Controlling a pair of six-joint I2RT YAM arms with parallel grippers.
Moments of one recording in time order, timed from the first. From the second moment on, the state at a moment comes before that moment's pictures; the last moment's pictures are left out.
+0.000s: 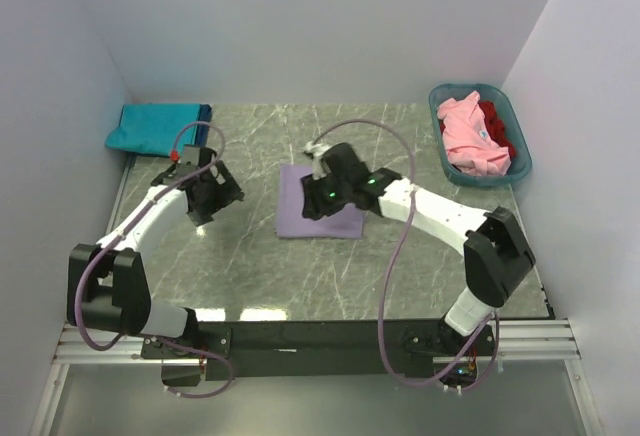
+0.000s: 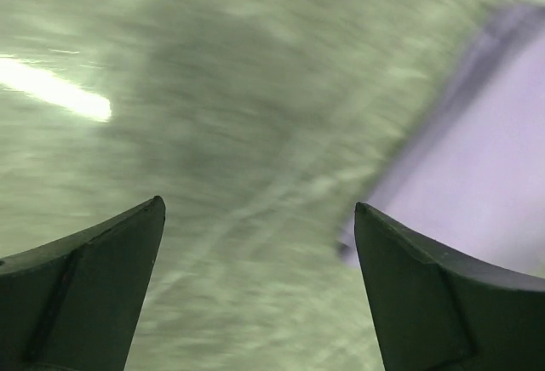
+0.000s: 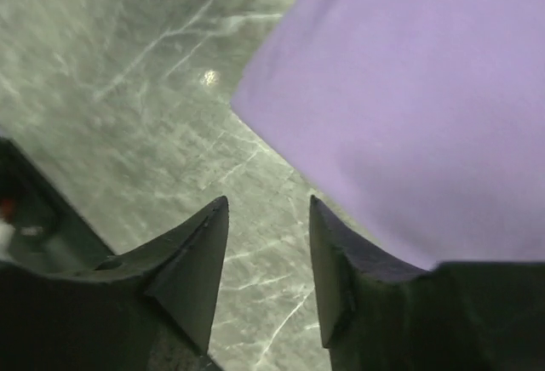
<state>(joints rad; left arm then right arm) -0.18 1.39 0.95 -0.57 -0.03 -0.76 0.69 1.62 1.20 -0.38 -0.25 0.31</state>
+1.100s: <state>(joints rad) 0.09 1.41 0.83 -0.52 0.15 -0.64 1.10 2.14 1.57 -0.46 0.34 -0.07</state>
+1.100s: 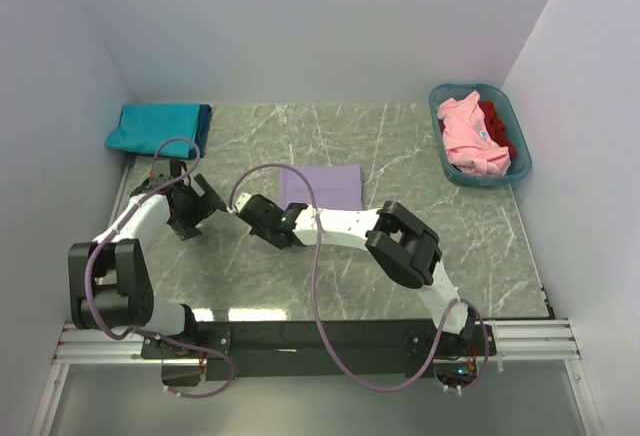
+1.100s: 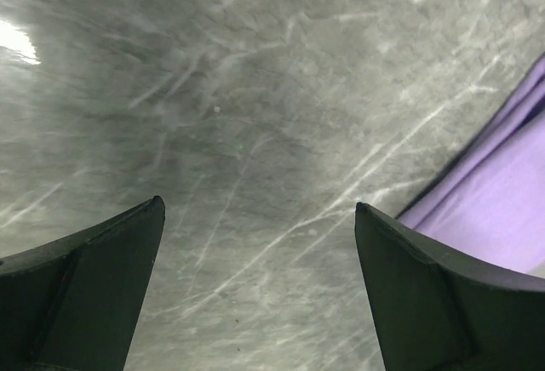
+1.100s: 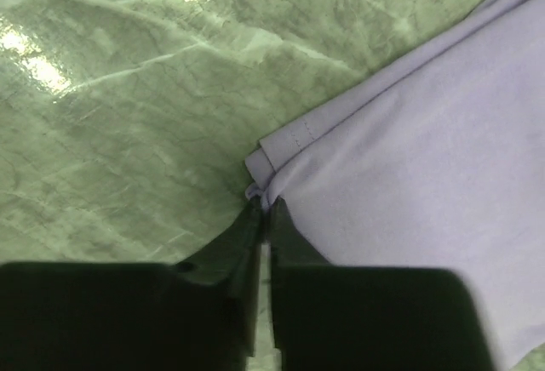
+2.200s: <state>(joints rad) -0.24 1.70 0.87 -0.09 0.44 -1.04 1.03 1.89 1.40 -0.33 0.18 0.07</state>
